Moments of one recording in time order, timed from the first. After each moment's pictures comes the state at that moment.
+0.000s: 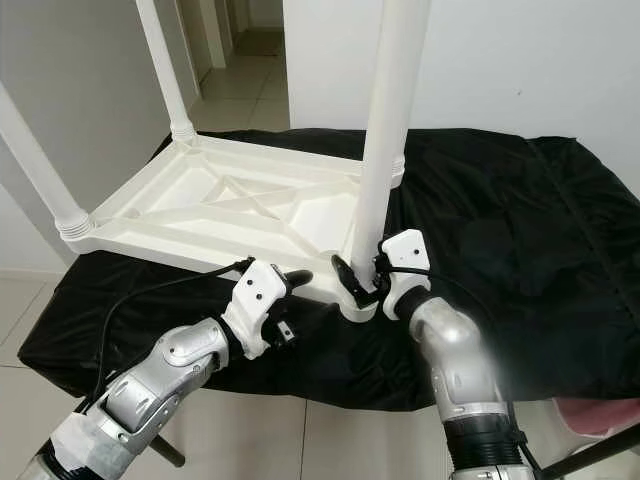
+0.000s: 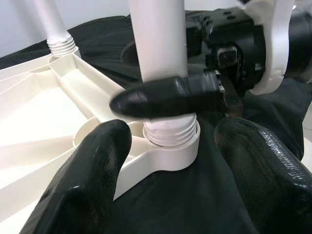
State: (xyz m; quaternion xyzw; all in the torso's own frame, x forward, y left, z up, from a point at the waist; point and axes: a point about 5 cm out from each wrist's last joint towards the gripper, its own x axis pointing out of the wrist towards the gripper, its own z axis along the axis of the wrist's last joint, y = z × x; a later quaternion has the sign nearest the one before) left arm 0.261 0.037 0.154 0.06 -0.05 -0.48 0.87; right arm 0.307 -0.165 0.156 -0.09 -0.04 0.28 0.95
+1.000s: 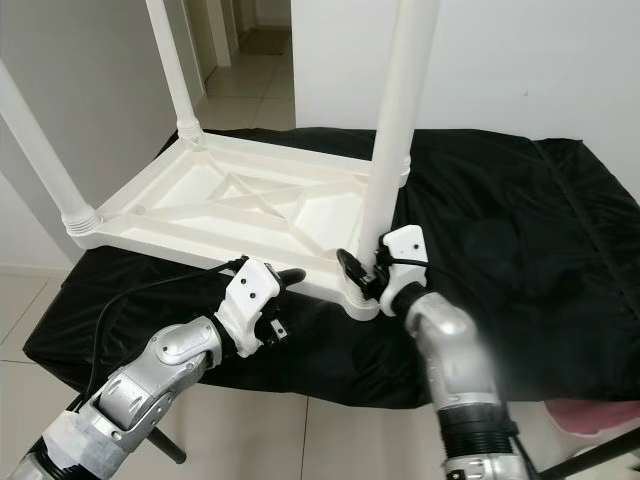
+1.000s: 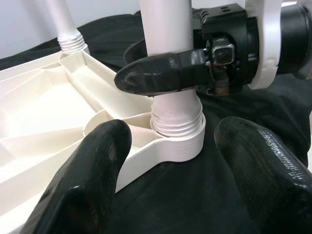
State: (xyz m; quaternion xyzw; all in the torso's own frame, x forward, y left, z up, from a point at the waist) left arm 0.263 0.042 0.153 0.07 -0.05 -0.48 0.87; right arm 0.311 -0.159 0.156 -0.03 -0.03 0.21 0.98
